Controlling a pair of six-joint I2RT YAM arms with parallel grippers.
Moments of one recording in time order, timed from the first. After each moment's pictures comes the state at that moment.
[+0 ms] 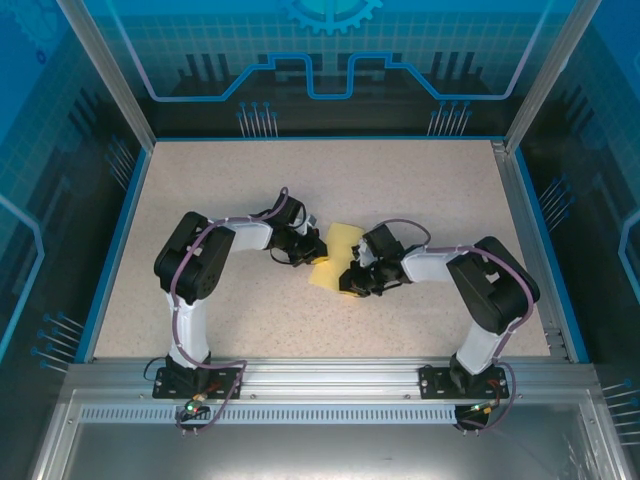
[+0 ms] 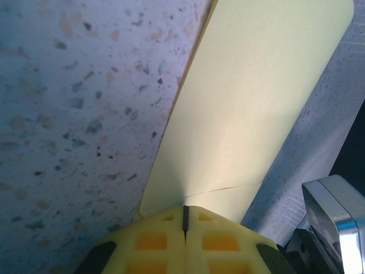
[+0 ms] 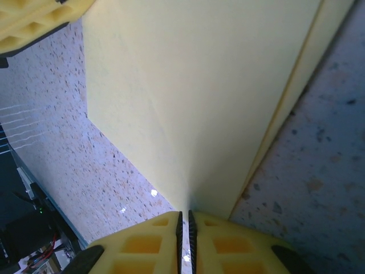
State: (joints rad) left arm -0.42 2.01 1.11 -0.18 0.66 -0.80; right arm 0.56 1.73 0.75 -0.11 -0.60 0.77
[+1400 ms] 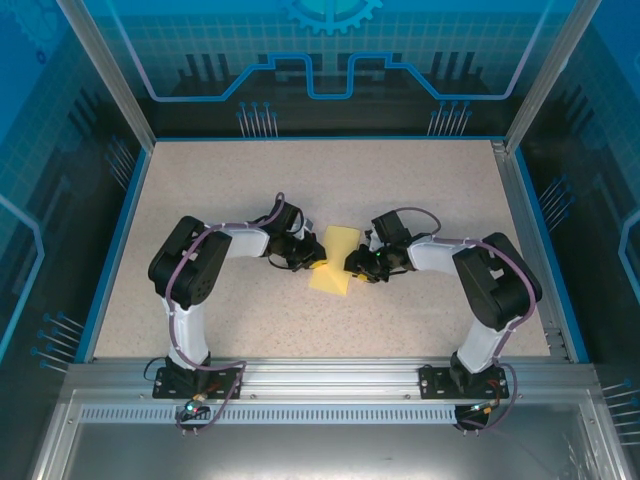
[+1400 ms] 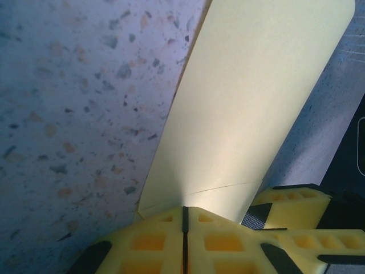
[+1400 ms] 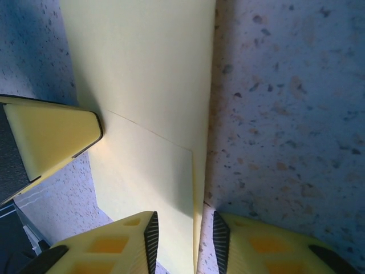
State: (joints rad) left arm -0.43 1.96 1.02 -0.10 0.65 -0.87; right arm 0.47 1.75 0.84 -0.17 -0.51 0.82
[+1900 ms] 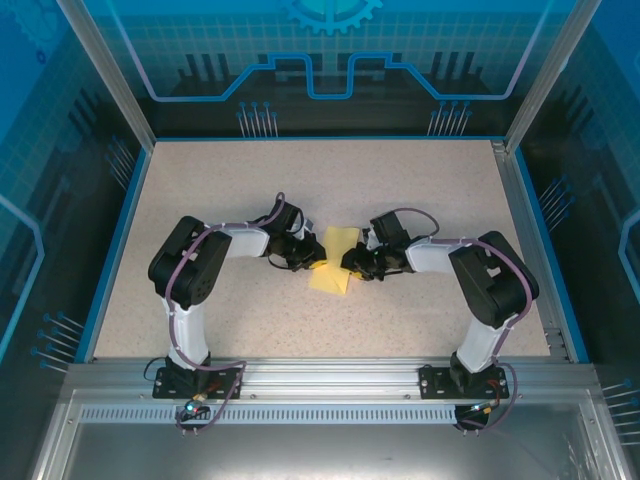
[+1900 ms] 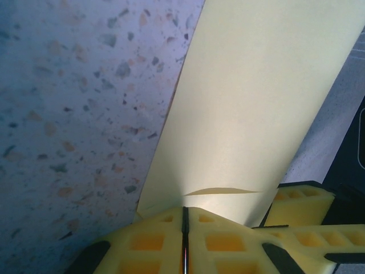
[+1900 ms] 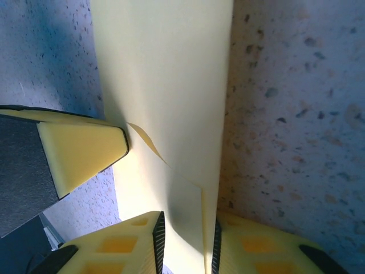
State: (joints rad) left arm -0.43 1.95 1.03 -0.11 0.65 -0.86; right arm 0.48 1.77 0.82 -0.06 -0.53 0.88
